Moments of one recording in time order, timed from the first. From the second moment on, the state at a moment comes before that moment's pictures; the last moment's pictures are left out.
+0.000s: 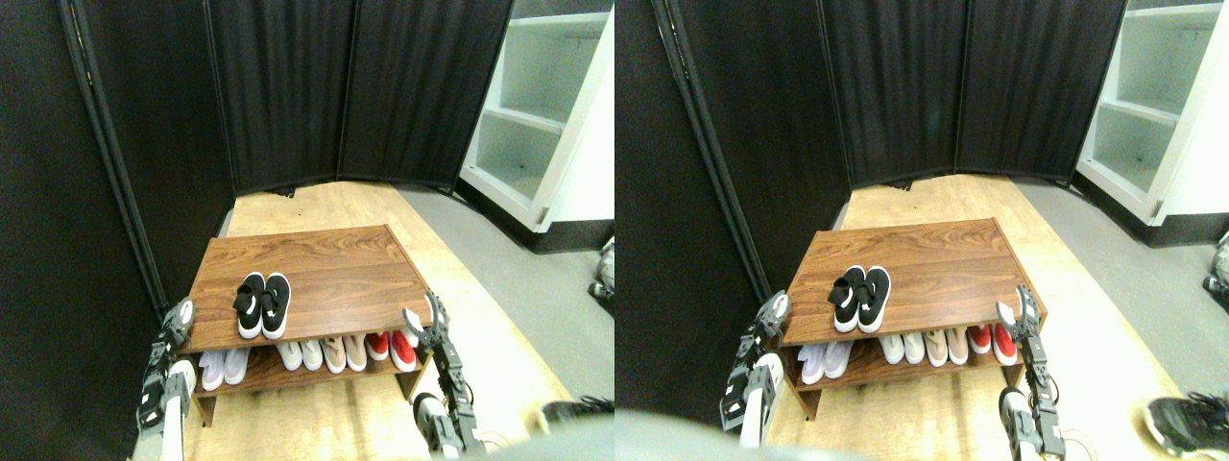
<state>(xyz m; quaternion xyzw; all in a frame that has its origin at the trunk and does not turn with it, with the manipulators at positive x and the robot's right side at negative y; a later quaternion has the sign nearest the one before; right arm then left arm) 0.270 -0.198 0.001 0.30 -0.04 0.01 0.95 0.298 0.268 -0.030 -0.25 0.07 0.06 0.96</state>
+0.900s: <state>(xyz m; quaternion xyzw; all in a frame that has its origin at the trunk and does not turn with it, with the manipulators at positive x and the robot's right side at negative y) 0.258 -0.188 -0.007 0.27 -0.01 0.05 0.96 0.197 0.189 -0.020 -0.46 0.06 0.06 0.89</state>
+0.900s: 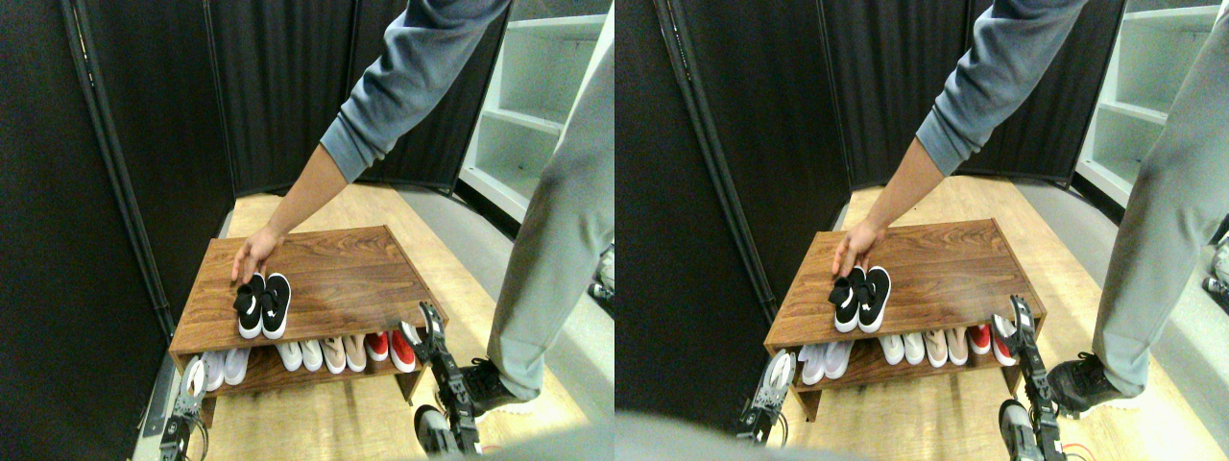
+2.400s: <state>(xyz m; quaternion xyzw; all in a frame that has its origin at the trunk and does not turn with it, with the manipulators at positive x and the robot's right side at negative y) 0.249 -0.202 -0.018 0.41 -0.02 -0.01 0.91 0.243 0.174 -0.030 -0.51 0.01 0.08 0.86</state>
